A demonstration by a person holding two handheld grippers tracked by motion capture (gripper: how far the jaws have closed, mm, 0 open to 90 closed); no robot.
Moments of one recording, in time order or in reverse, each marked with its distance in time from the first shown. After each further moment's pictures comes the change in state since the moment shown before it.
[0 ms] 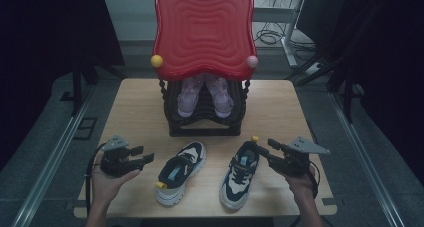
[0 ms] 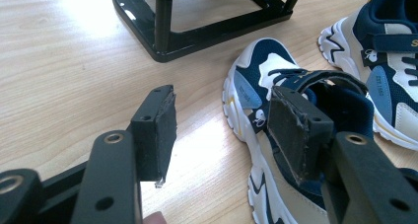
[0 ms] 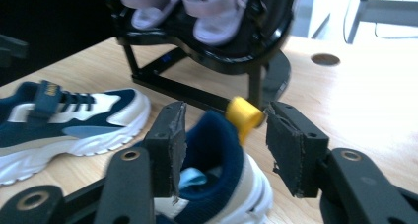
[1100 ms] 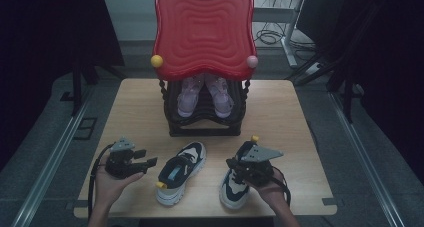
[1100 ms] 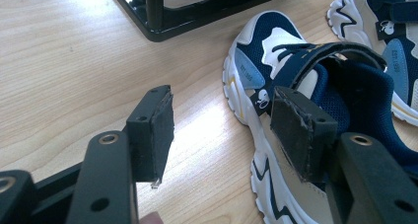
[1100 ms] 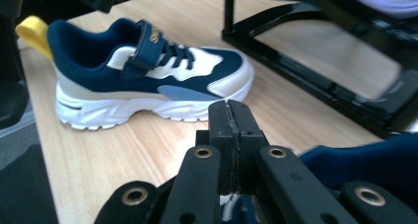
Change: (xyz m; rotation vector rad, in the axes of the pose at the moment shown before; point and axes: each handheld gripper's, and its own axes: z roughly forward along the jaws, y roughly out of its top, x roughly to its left) left arm -0.002 -0.005 0.012 0.080 0.007 0.025; right arm 0.074 -0.005 0.052 0.181 0.227 -0.176
